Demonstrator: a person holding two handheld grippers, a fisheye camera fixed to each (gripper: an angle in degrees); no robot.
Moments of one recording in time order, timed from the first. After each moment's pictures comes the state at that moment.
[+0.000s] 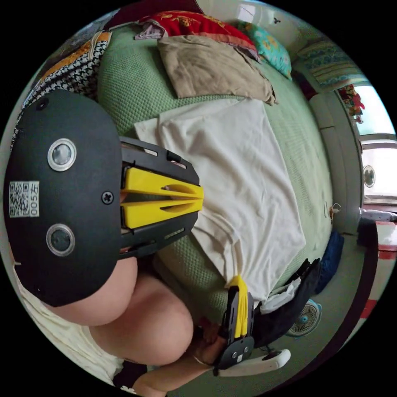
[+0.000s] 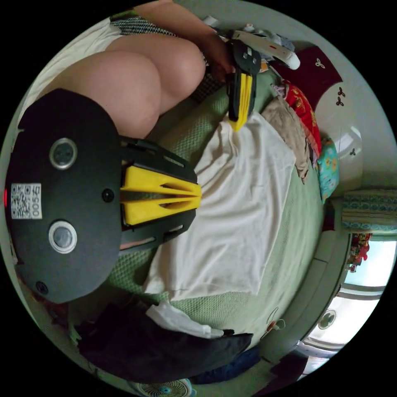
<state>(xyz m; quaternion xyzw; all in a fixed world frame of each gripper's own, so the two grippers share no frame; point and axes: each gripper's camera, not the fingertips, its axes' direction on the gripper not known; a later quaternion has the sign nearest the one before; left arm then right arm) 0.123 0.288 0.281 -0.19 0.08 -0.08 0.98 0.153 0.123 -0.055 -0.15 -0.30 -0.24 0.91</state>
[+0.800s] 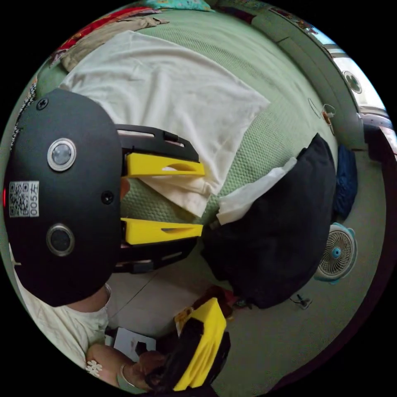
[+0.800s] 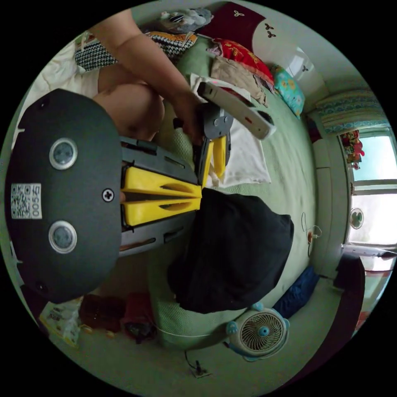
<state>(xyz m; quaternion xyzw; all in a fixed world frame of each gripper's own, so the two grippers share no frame) 0.340 0.091 0.372 -0.16 0.22 0.08 0.96 0.299 0.023 -0.050 -0.20 -0.17 -0.03 0.96</state>
